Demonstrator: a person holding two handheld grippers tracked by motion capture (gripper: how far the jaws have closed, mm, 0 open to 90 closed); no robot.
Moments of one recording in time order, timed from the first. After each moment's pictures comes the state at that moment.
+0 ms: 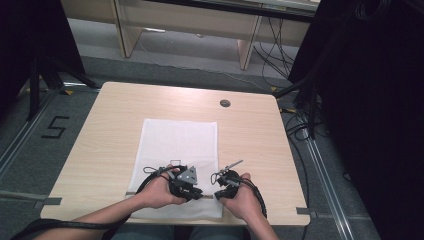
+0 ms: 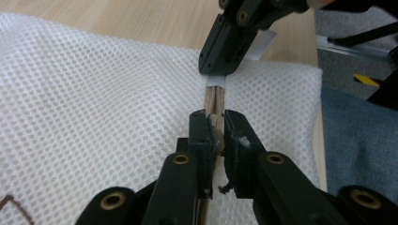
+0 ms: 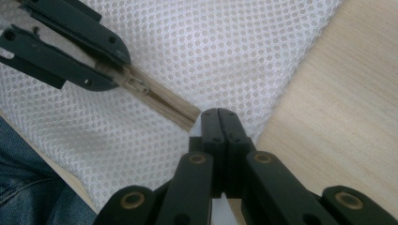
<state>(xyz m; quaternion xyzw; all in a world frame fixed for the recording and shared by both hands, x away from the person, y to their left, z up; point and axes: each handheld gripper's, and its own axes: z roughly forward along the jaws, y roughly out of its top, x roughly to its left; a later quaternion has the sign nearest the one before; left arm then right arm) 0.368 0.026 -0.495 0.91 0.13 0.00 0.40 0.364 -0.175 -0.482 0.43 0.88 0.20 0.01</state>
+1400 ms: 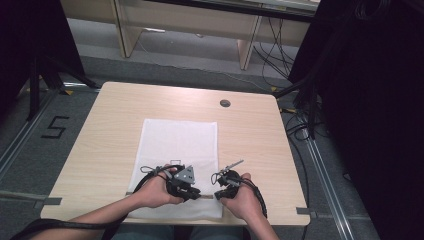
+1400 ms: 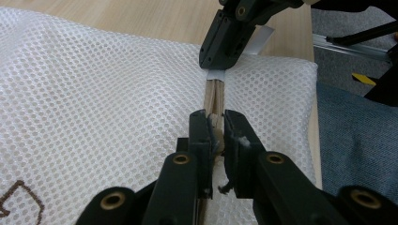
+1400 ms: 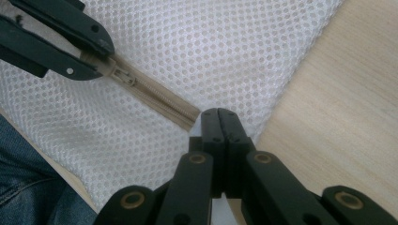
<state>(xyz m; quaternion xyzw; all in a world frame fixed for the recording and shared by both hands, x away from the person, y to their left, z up) 0.368 0.033 -0.492 0.91 0.13 0.00 0.40 0.364 -0.176 -0.483 0.43 0.88 0.20 0.01</state>
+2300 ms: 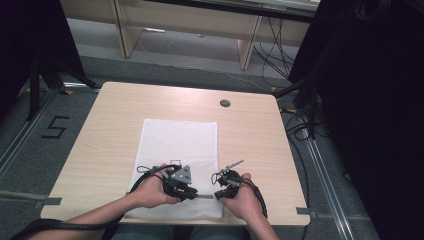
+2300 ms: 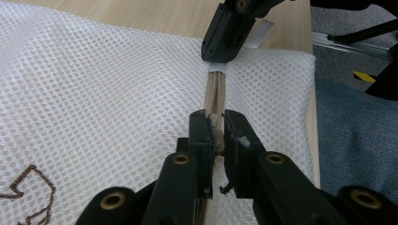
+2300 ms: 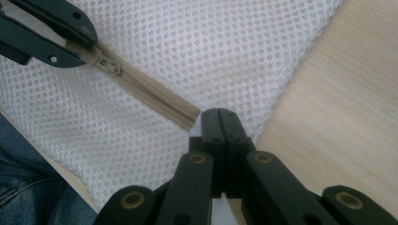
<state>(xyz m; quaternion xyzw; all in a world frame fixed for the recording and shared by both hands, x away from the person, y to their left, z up) 0.366 0.041 -0.490 0.91 0.13 0.00 0.40 0.364 -0.177 -0.483 0.43 0.88 0.20 0.01</state>
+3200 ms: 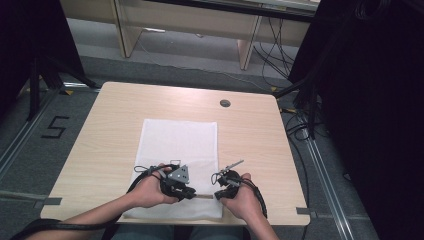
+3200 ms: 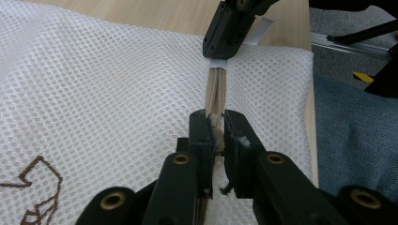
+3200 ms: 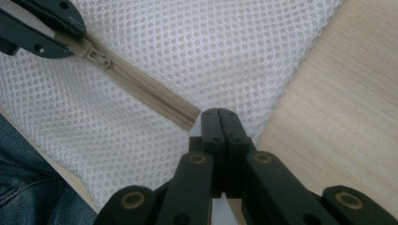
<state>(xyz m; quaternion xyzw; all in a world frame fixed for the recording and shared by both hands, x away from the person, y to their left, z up) 0.365 0.047 -0.489 0.91 0.13 0.00 0.40 0.363 -0.176 -0.483 0.44 0.88 0.20 0.01</state>
